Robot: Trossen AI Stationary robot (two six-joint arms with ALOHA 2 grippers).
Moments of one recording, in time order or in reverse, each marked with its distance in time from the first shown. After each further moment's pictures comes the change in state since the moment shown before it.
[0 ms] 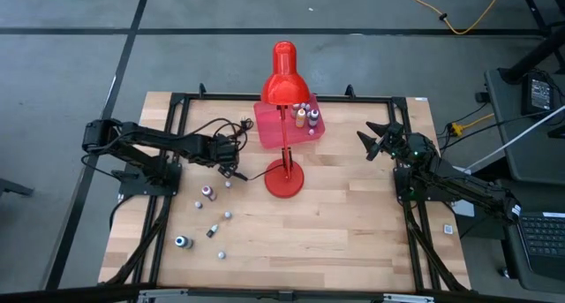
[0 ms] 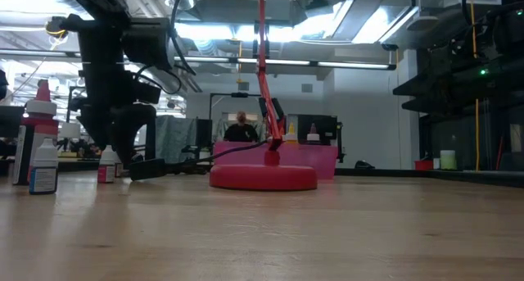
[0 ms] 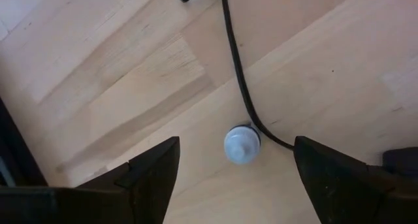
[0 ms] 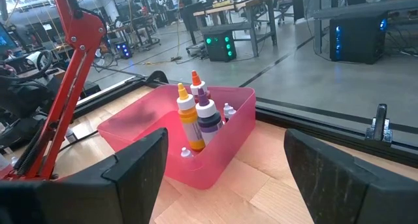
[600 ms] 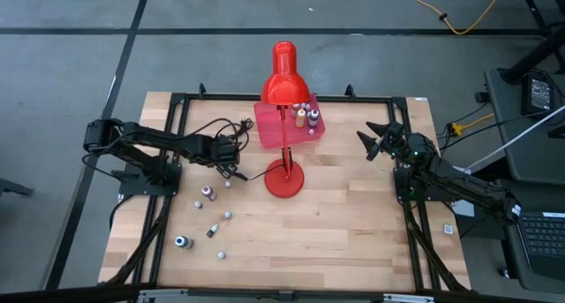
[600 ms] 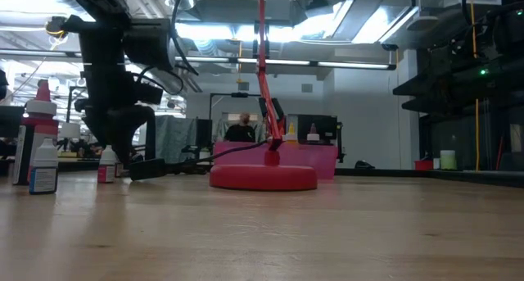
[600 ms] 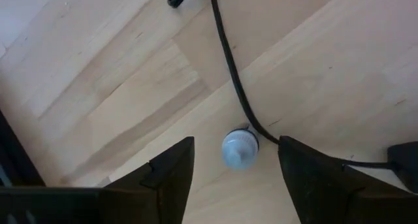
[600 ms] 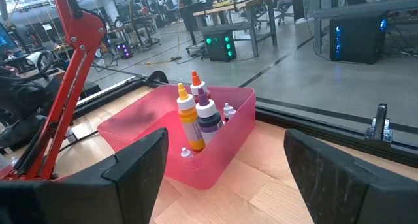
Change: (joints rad) left arm 0.002 0.011 -0.002 0.016 -0.003 0.068; right arm 0.000 0.000 0.000 0.000 0.000 -0.001
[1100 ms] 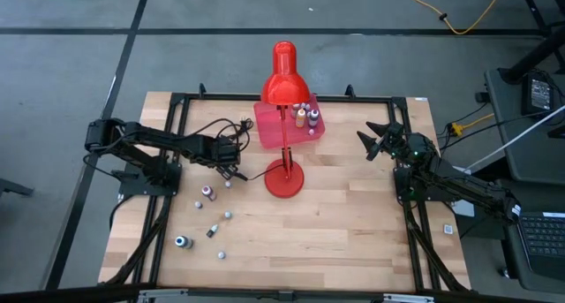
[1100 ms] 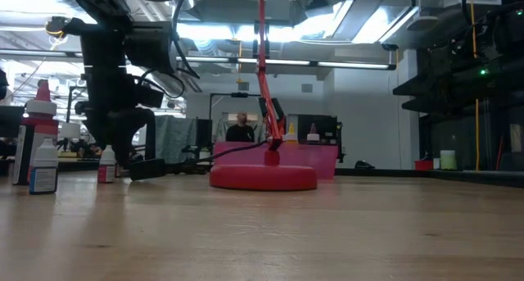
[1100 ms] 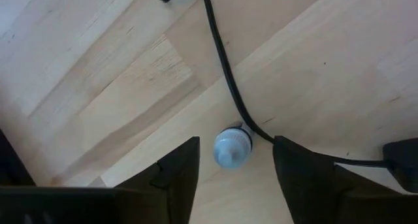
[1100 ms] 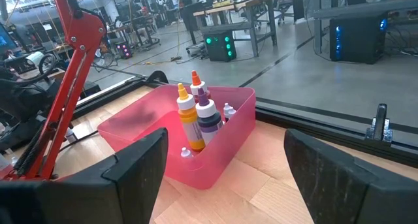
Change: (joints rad) left arm 0.000 0.016 0.000 0.013 0.019 0.000; right arm 0.000 0.000 0.000 0.000 0.000 0.001
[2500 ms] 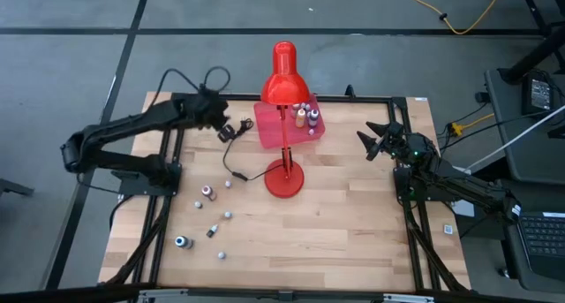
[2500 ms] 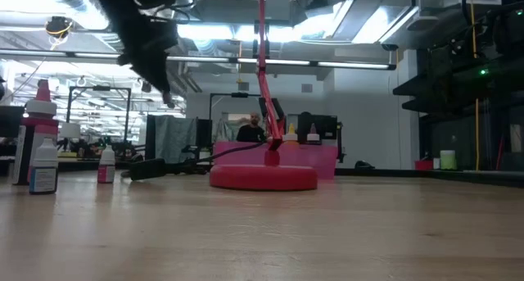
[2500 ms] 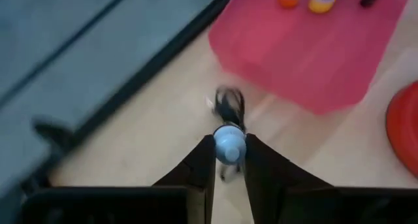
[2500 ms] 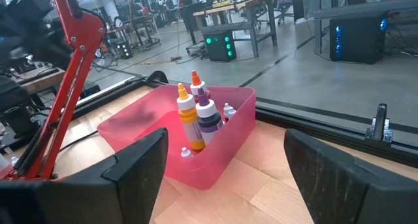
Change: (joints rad) left arm 0.372 -0.287 0.249 0.029 0.065 0.605; right arm 0.000 0.000 0.000 0.000 0.000 -0.001
